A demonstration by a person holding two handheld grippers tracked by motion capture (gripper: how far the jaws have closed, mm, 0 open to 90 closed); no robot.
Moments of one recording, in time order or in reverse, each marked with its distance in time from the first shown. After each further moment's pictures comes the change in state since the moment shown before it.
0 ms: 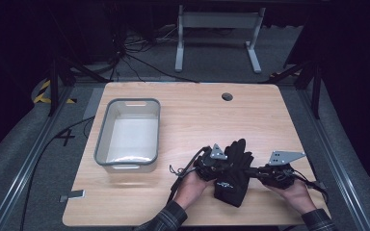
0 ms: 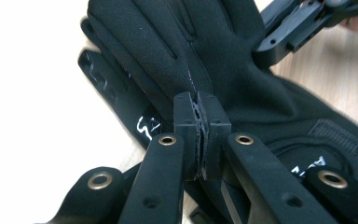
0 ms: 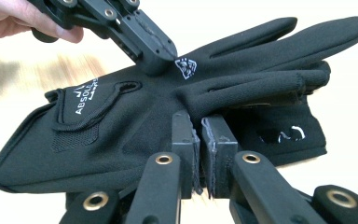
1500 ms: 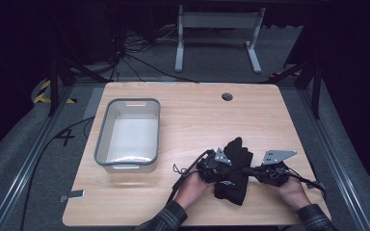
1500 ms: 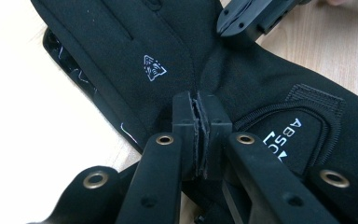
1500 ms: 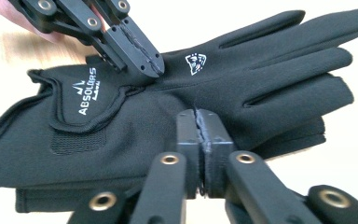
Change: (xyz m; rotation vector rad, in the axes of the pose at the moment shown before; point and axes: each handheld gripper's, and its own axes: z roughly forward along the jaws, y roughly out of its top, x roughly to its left) left arm 0.003 -0.010 0.025 0.090 -0.031 0.030; right arm -0.012 -0.007 0.017 0.056 -0.008 -0.040
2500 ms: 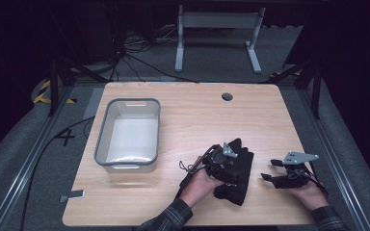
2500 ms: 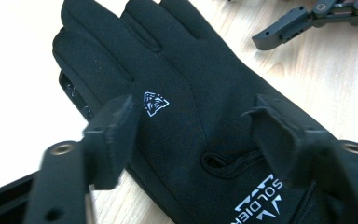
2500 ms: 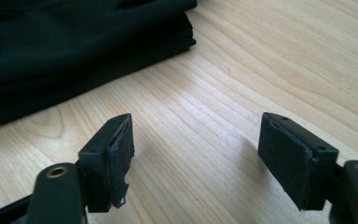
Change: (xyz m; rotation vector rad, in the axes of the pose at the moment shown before) left arm -0.009 0.027 0.000 0.015 0.067 -0.035; right arm -0.030 -0.044 -0.033 0.051 -0.218 0.091
